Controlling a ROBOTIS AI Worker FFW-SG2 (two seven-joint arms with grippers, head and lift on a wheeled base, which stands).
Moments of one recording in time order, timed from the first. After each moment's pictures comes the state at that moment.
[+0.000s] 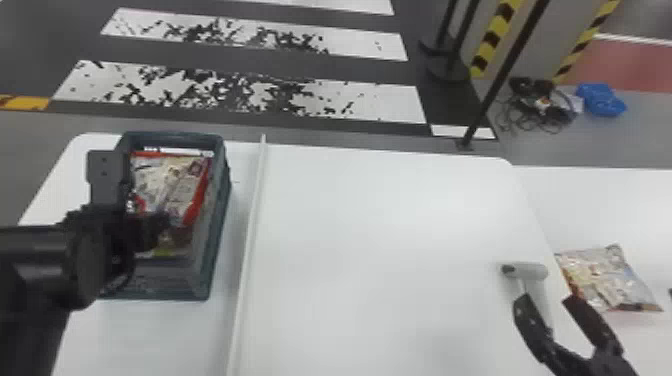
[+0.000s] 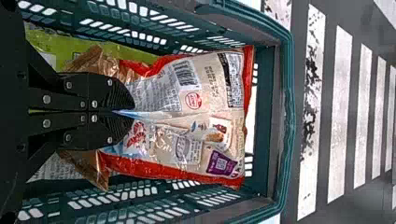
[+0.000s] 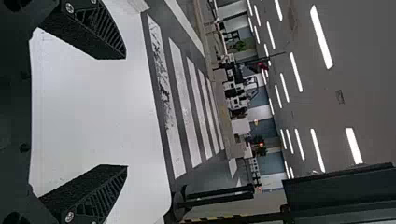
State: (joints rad) left arm -0.02 0.11 0.05 -1.71 0.09 1.00 -0.03; right arm 0.80 -0.21 -0.29 -1.77 -0.59 -0.32 0.44
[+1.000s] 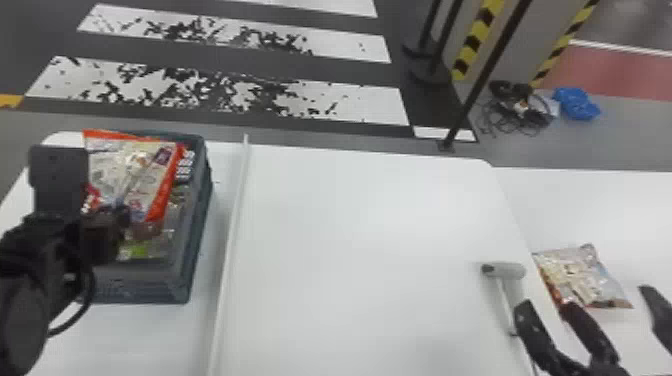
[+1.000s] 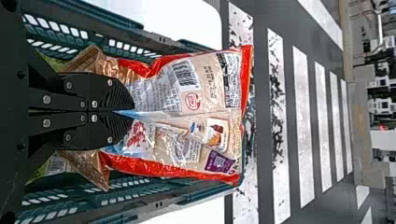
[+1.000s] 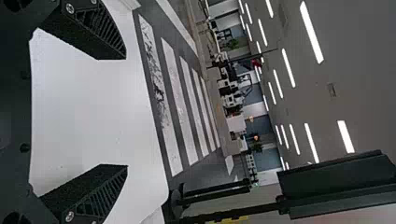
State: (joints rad) left arm 0.17 0.11 0.03 -2.10 0.05 1.07 0.06; right arm 0.82 -0.19 -0.36 -1.77 -0.66 -0.32 0.51
